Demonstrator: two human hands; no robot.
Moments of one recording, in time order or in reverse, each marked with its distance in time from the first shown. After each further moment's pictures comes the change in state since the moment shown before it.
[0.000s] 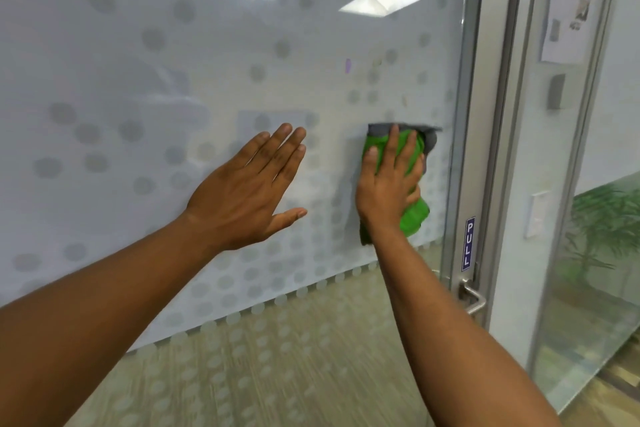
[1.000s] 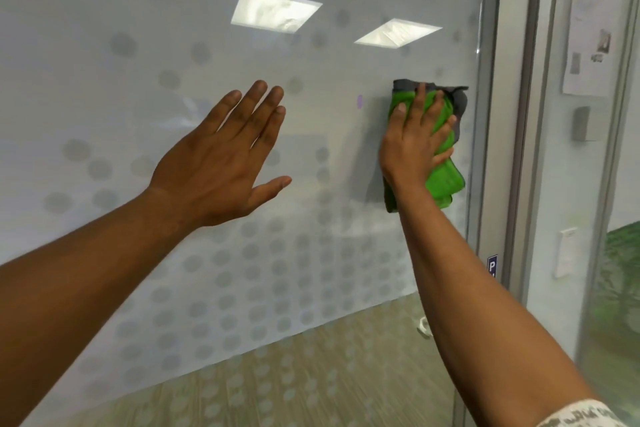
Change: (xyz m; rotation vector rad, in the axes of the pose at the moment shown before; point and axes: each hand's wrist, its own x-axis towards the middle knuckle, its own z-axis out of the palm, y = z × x) left_hand 0.024 -0.068 -0.023 0.106 0.072 -0.106; right_hand 0.097 -0.061 -0.010 0.043 0.062 -0.018
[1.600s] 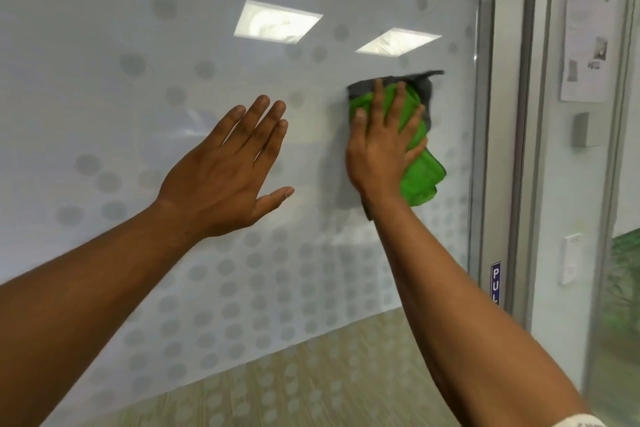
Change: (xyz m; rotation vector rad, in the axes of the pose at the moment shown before) left_hand -0.001 -0.001 0.000 -0.017 -0.006 -0.004; right_hand -0.031 -0.040 0.006 -0.027 -0.009 -0.228
